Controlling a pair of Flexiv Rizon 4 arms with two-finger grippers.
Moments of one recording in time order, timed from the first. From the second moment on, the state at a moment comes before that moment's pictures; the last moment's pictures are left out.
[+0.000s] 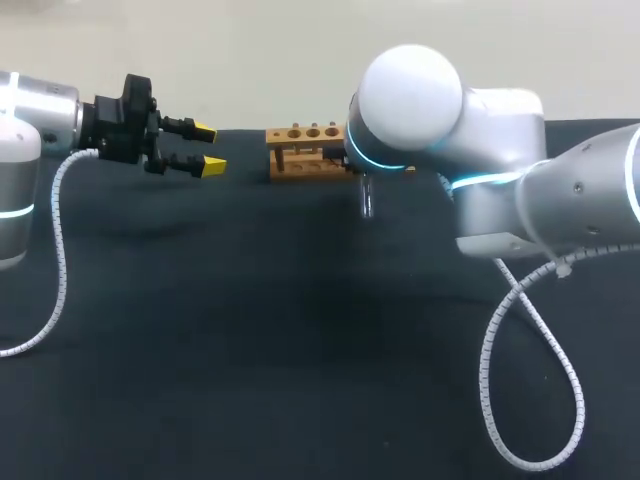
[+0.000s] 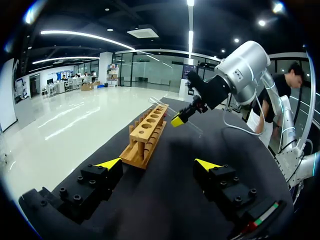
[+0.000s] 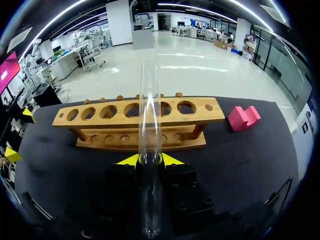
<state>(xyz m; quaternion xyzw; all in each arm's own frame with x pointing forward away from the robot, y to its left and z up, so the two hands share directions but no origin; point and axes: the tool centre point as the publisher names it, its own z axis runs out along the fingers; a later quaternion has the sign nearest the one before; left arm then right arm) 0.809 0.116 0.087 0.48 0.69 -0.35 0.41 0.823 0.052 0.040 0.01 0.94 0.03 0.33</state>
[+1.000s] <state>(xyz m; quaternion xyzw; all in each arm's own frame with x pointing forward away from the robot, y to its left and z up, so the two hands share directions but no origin) 0.809 0.116 0.087 0.48 0.69 -0.35 0.41 0.821 0.052 0.036 0.04 0.95 0.04 0.29</state>
